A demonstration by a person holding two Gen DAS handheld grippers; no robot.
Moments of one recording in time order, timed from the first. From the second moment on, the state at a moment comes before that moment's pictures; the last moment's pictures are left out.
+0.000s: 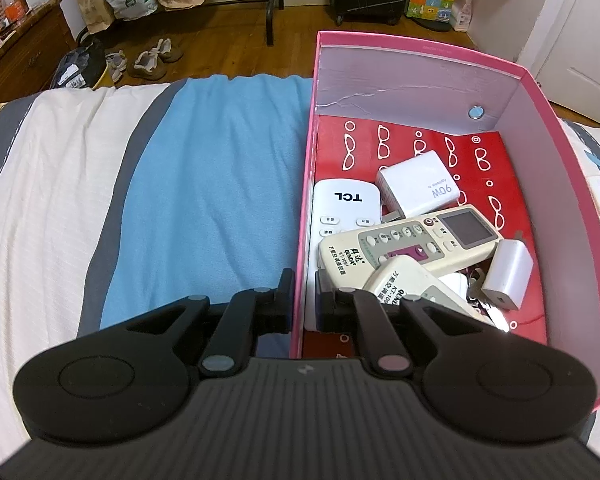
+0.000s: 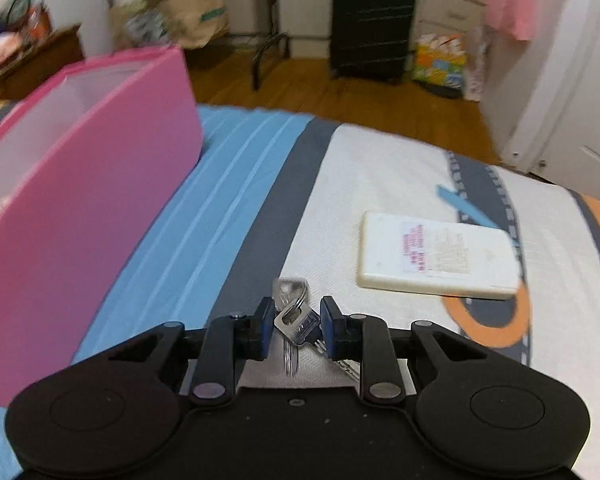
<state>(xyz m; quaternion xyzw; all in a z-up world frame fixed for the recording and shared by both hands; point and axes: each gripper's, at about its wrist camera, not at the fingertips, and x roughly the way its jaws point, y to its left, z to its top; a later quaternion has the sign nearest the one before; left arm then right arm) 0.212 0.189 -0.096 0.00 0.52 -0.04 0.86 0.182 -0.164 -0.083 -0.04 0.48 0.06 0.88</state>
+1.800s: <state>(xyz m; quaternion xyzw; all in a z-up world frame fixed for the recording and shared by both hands) 0.207 0.191 -0.096 0.02 0.50 -0.04 0.86 0.251 -0.026 -0.020 -0.07 0.41 0.15 0.90</state>
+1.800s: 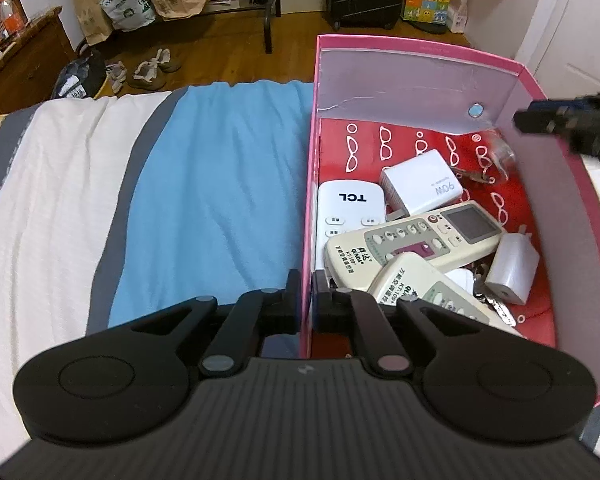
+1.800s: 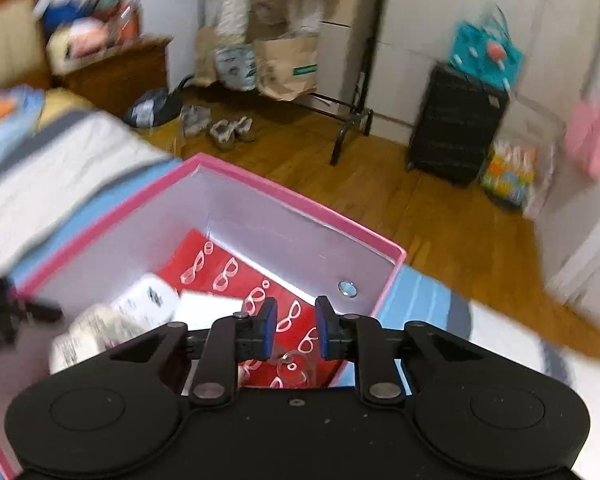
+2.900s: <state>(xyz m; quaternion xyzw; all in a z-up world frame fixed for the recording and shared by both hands) 0.216 0.200 -0.094 -0.02 0.52 -0.05 0.85 0.227 -0.290 -0.107 0.27 0.55 -0.08 0.79</state>
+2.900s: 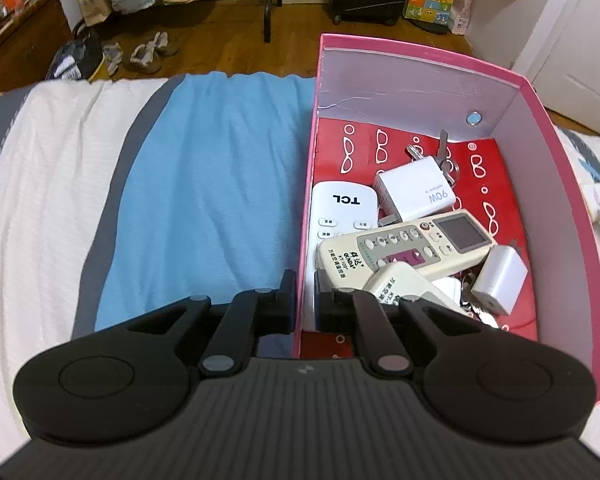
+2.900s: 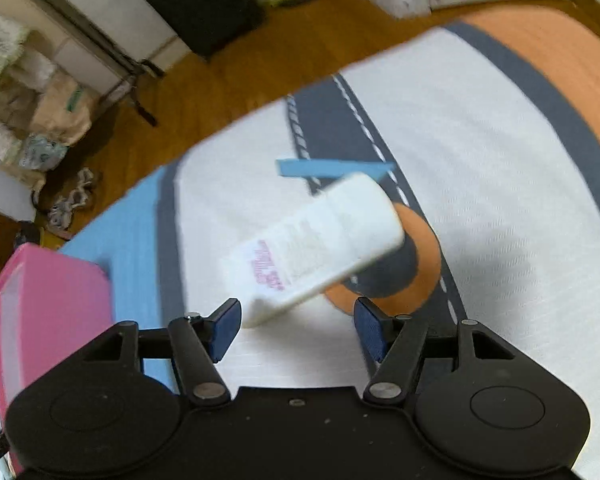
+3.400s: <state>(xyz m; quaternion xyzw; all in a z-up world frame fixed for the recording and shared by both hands) 0.211 0.207 -0.096 -0.04 0.52 -0.07 0.85 0.248 -0.249 -0.109 0.19 0.49 -0.12 0.84</state>
